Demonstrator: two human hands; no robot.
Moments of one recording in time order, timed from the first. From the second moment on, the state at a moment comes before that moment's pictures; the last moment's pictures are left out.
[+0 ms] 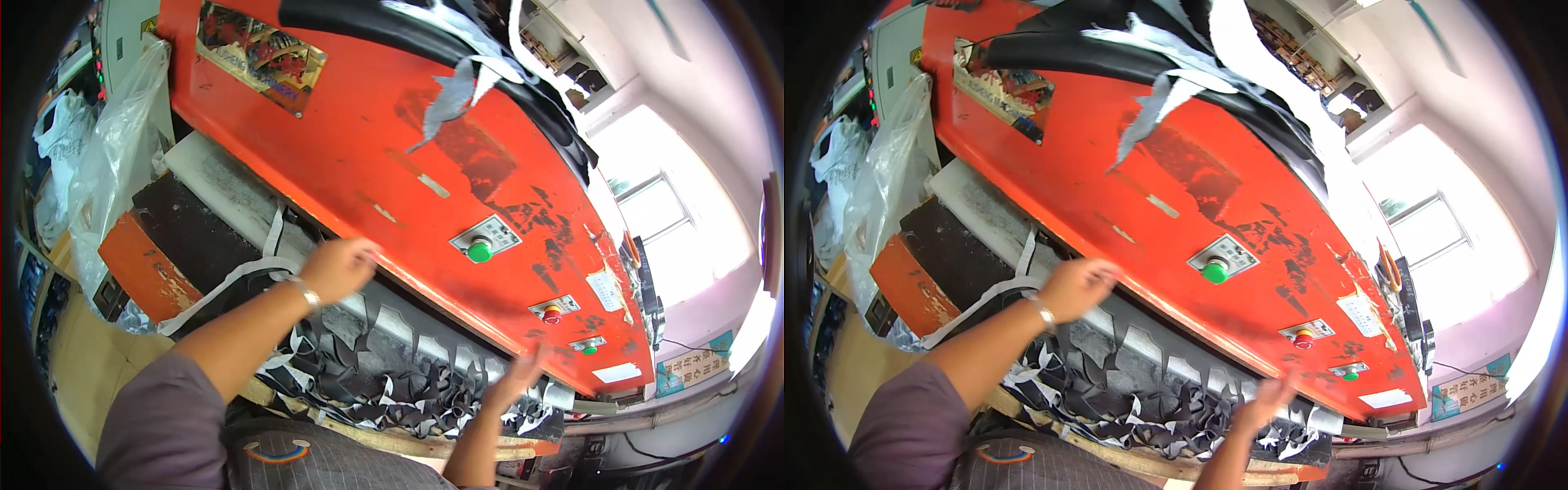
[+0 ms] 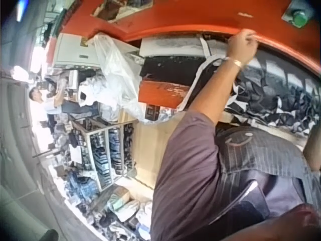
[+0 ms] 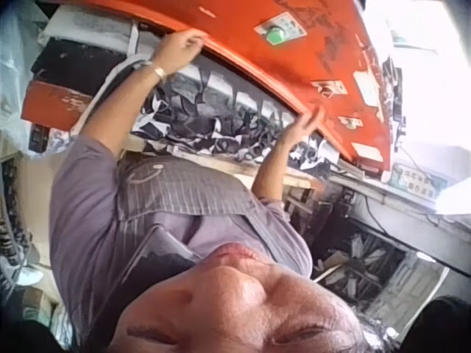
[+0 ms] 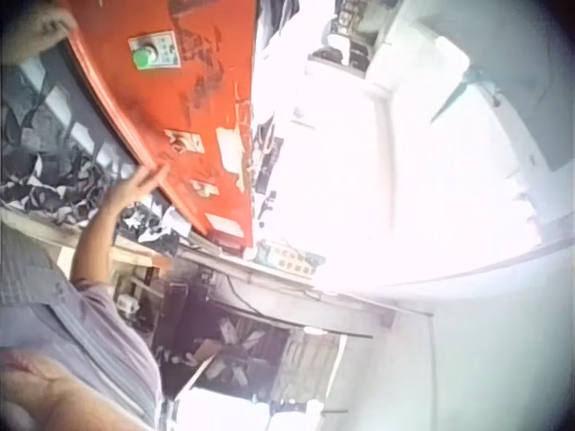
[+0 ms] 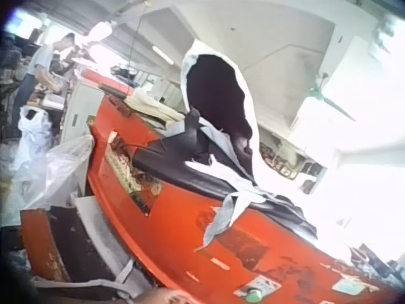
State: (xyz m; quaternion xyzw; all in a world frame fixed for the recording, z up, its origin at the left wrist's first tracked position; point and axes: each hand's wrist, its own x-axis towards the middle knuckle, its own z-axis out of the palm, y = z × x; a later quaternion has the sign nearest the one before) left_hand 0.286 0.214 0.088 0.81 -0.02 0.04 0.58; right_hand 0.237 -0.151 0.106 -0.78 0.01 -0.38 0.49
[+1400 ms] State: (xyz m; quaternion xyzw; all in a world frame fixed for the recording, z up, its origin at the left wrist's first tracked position) left_hand 0.097 0.279 0.058 0.95 -0.01 -0.10 0.29; right_hand 0.286 0.079 0.159 -0.83 -0.28 0.03 0.48
